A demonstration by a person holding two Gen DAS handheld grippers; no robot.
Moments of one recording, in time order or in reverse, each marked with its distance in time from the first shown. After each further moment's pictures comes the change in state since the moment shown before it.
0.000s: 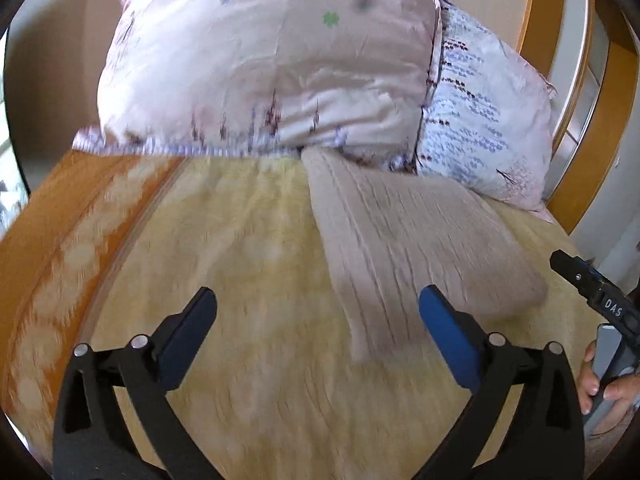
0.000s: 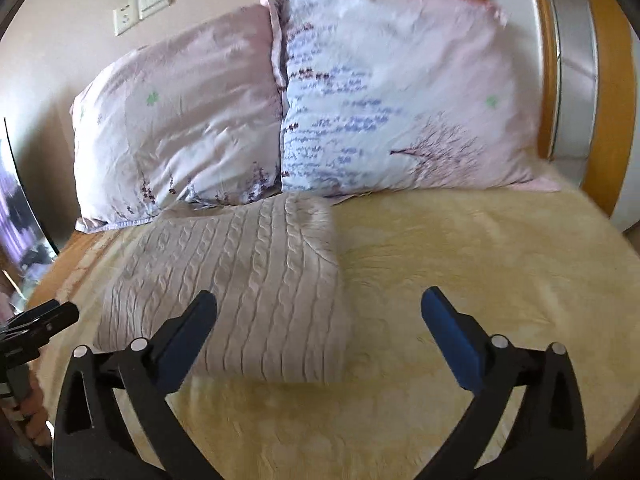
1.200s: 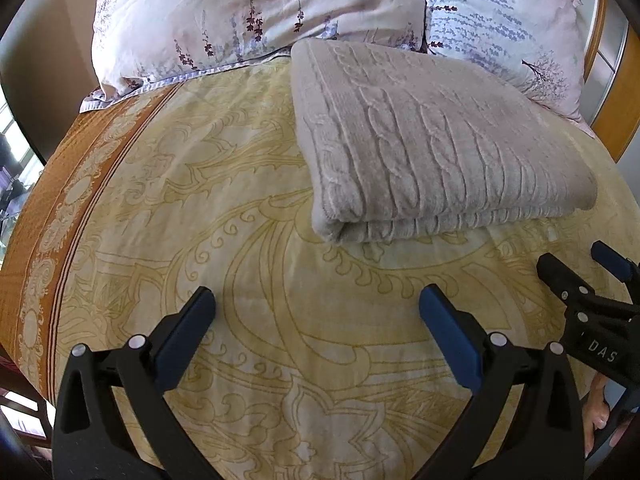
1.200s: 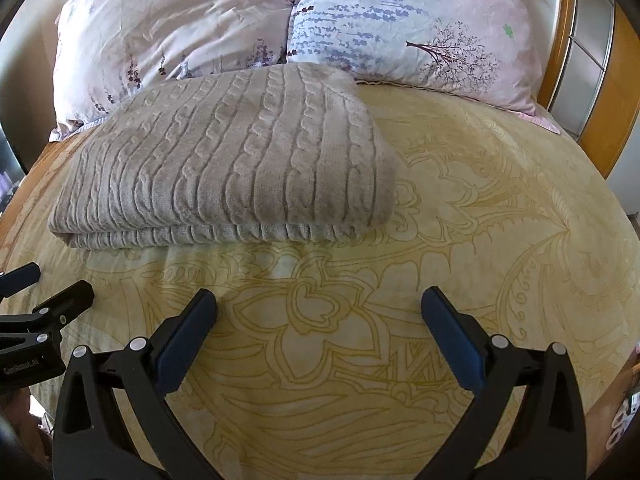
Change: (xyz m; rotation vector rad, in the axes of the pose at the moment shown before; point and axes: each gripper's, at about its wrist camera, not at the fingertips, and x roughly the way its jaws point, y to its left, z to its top) left arm 0.040 -0.048 -0.057 0.103 0.247 0.202; right arm 0.024 0.023 -0.062 -0.065 0.285 -0.098
